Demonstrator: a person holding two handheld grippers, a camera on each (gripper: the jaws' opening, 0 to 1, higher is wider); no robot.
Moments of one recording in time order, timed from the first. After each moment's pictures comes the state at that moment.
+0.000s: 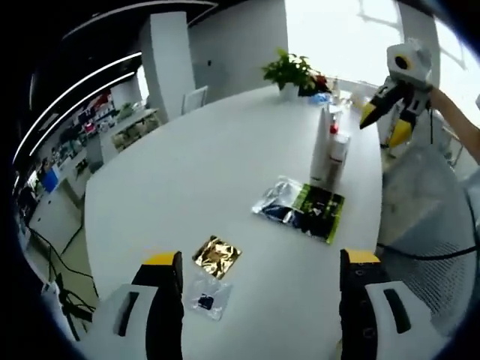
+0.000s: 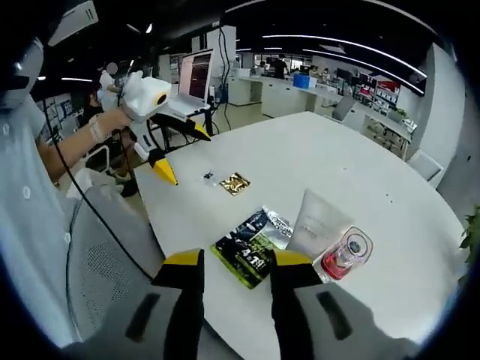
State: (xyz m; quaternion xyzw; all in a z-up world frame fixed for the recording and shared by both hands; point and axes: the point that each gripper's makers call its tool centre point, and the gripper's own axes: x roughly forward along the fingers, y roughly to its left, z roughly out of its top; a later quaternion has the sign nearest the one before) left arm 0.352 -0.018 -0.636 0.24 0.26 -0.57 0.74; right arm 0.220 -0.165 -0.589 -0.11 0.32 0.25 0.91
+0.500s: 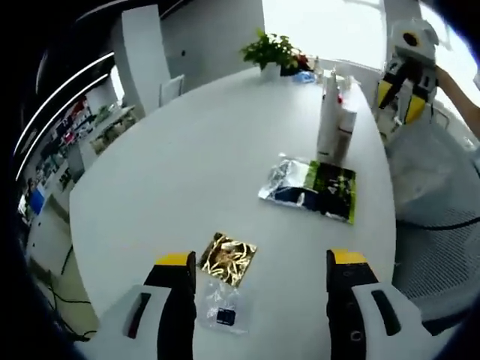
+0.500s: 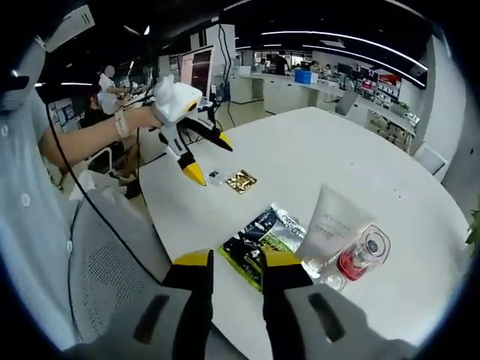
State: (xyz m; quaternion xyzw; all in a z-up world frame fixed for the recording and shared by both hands) left arm 0.389 -0.033 -0.676 0.29 0.27 -0.61 0.69; right arm 0.219 -0.149 -0.601 -0.10 0.34 0.26 0.90
